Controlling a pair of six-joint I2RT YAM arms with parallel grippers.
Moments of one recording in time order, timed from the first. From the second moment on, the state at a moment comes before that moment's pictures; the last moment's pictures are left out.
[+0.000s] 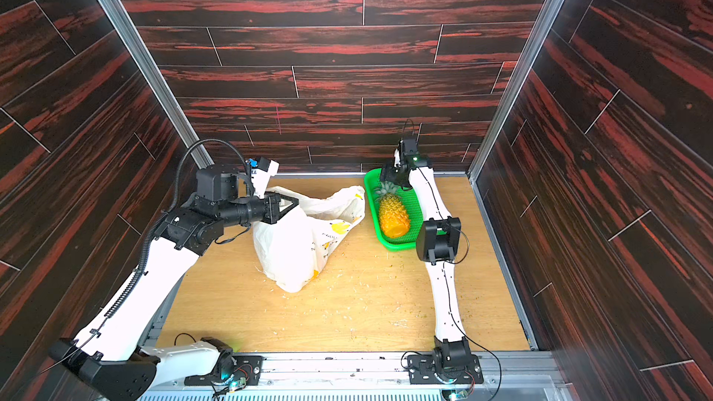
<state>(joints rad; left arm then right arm) -0.38 1.27 1.47 -0.68 0.49 -0.33 0.18 2.60 2.64 -1.00 -0.15 0.32</state>
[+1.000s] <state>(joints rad) -0.38 1.26 1.45 -0.68 0.55 -0.35 0.17 2.64 2.60 -0.96 -0.27 0.46</state>
